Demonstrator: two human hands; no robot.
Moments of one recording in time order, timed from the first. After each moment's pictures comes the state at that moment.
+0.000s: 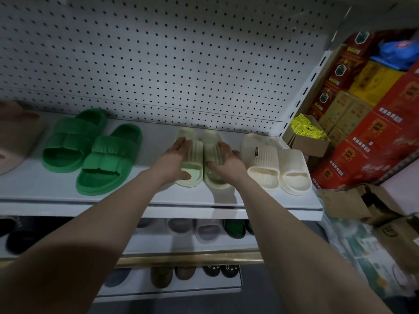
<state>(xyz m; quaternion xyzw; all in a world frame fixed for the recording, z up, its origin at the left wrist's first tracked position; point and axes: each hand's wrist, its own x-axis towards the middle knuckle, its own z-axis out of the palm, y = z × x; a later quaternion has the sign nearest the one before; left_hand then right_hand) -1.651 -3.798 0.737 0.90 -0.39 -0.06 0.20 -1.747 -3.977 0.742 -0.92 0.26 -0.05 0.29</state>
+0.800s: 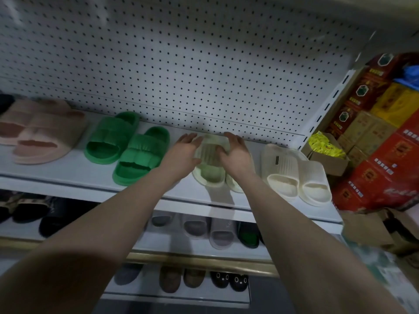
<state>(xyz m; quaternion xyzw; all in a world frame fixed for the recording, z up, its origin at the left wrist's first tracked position) -1.657 -3.758 0.760 0.90 -0.36 0.08 0.25 -1.729 -3.916 0.777 -0.93 0.16 -0.21 0.24</state>
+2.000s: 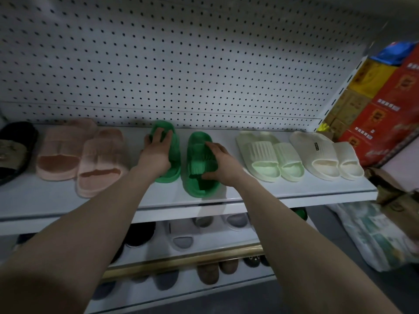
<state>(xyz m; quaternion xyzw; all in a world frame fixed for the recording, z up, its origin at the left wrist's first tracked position) -1.500 -3.565 0.737 0.94 -0.30 -0.04 0.16 -1.651 -3.727 0.758 -0.96 0.16 -0.04 0.23</state>
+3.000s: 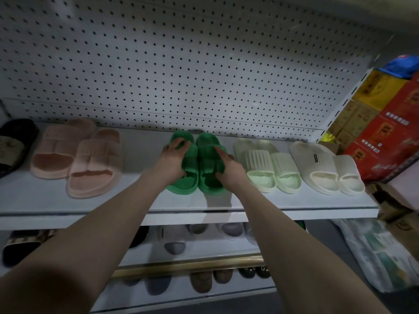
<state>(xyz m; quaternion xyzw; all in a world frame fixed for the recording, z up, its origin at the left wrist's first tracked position) -1.529 -3.602 0.735 0.88 -0.42 0.04 0.20 -1.657 -3.763 0.749 -0.95 0.22 -0.07 0.20</state>
